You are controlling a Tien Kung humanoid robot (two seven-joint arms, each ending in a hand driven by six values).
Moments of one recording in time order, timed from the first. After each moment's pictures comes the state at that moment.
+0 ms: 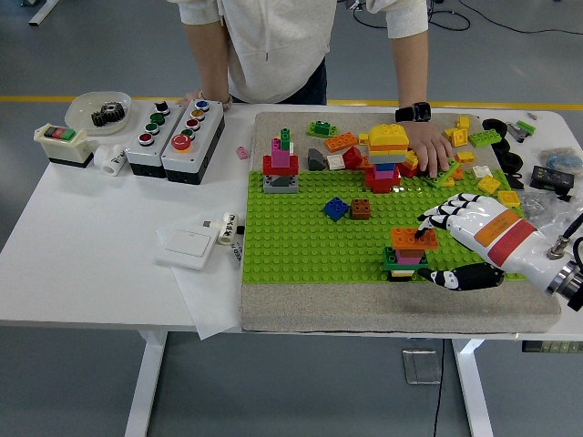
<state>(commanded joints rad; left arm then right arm) -0.13 0.13 -0.33 -0.29 0.87 0.28 0.14 0.36 -0.69 0.84 1.51 -2.11 -0.25 0.23</state>
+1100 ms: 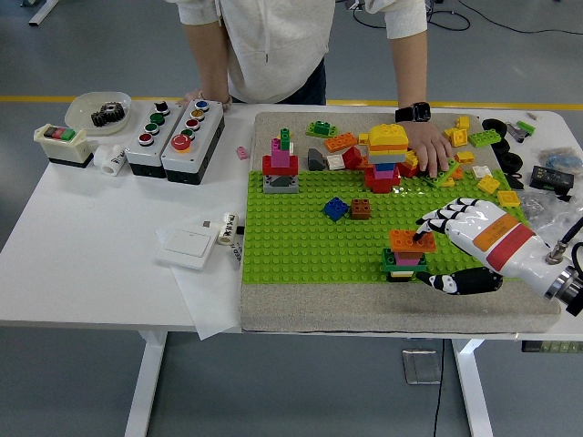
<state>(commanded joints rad) -0.13 0.13 -0.34 -0.29 0.88 0.27 0.14 0.34 -0.69 0.83 1.52 -2.13 -0.25 0.23</state>
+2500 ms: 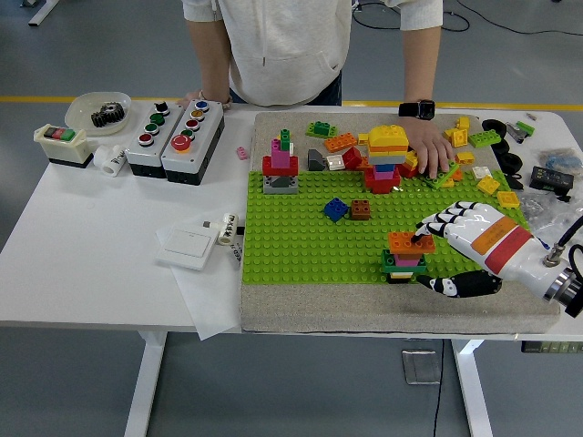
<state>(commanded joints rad) -0.13 0.13 -0.33 -0.29 0.86 0.27 0.14 0.35 -0.70 0.81 1.50 -2.15 -0.24 0.22</state>
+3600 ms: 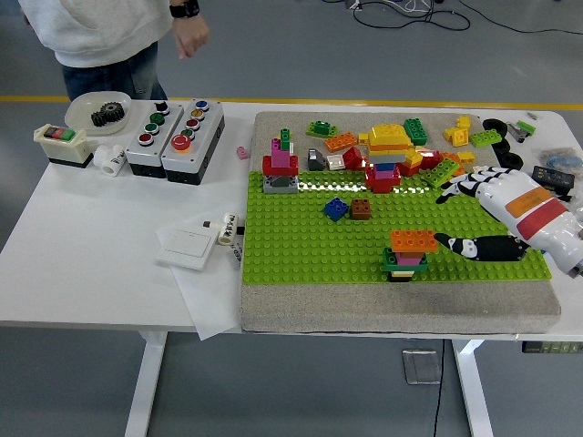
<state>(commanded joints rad) -0.12 0.13 -0.34 -0.29 0.88 0.27 0.15 0.29 -0.67 1.03 1.51 -1.90 -0.28 0.22</state>
